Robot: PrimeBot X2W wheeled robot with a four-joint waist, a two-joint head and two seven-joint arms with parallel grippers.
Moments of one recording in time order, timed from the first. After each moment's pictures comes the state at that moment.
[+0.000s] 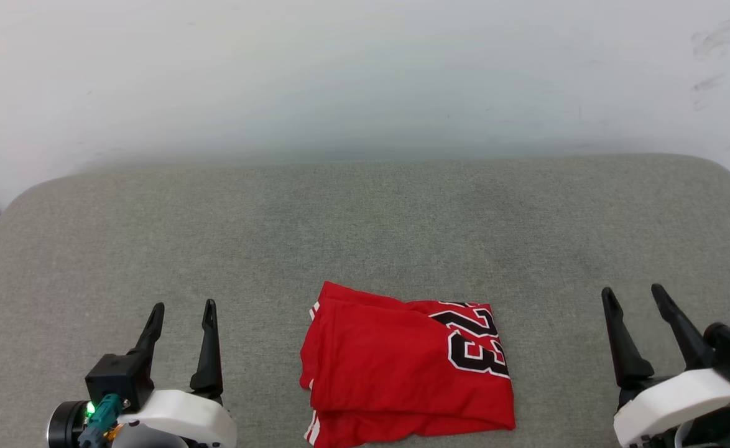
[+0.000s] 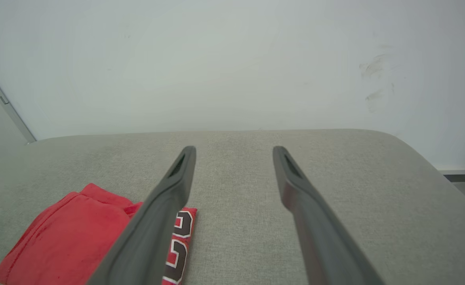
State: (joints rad) left arm -0.04 0.44 -0.41 0.00 -0.59 0.35 -0.24; right arm 0.03 -0.11 -0.04 -0.08 0.21 0.13 0.06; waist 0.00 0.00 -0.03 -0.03
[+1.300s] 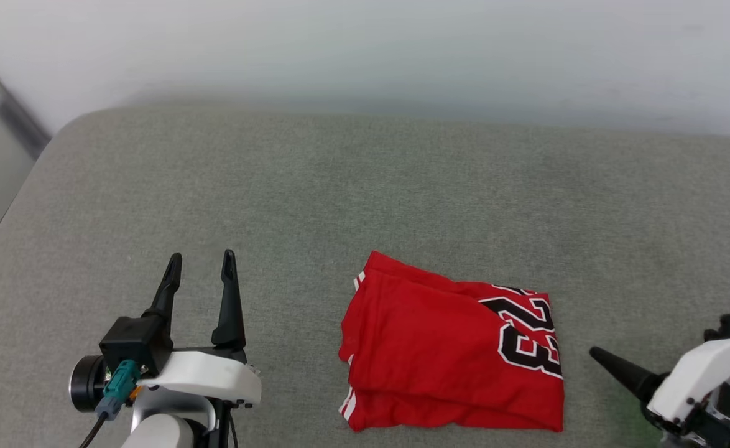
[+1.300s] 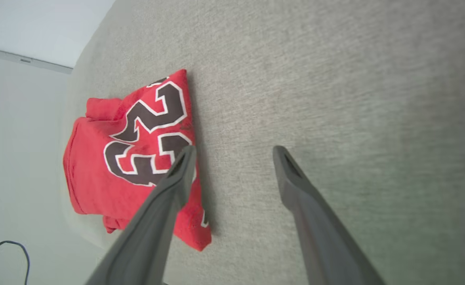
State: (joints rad) left arm -0.14 0.36 -0.40 0.00 -0.53 0.33 -0.26; right arm -0.11 -0.17 -0.22 0.27 0.76 0.13 0.72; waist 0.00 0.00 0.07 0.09
